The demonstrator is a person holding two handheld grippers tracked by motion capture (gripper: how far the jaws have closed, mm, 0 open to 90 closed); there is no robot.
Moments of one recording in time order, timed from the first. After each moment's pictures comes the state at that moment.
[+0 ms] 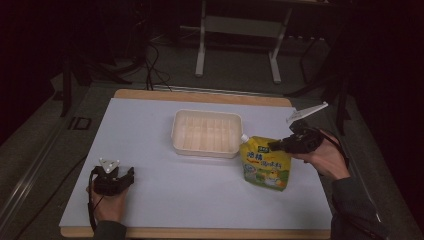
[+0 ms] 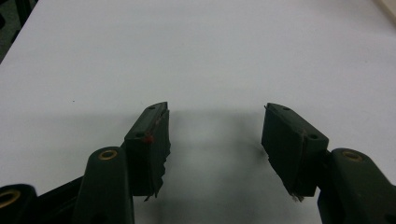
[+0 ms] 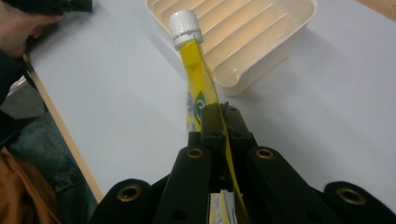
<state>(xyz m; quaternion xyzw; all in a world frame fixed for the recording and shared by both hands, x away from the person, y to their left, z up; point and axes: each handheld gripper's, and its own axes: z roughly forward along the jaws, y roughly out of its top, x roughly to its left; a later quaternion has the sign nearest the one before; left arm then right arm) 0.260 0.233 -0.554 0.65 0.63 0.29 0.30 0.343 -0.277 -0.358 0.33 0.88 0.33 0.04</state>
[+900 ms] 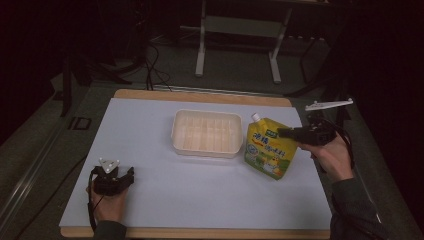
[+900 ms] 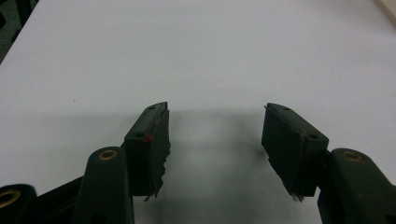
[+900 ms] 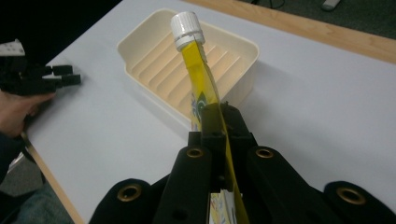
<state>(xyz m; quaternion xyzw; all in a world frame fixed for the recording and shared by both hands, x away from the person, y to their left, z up) 0.260 0.233 -0.554 0.65 0.63 0.28 0.30 0.344 -0.301 -0.341 0.42 0.81 0.41 0.07</state>
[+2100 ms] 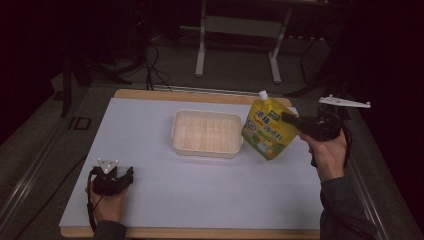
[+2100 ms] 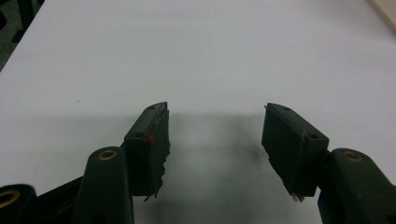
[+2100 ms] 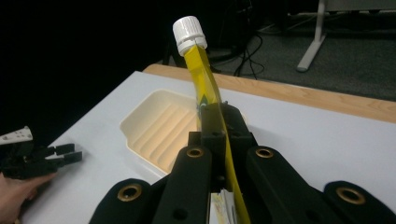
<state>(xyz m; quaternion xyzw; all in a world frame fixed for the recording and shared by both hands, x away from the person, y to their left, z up) 0.259 0.235 -0.553 0.65 0.64 0.29 0.31 0.338 -0.302 -0.328 0.44 0.72 0.52 0.13</state>
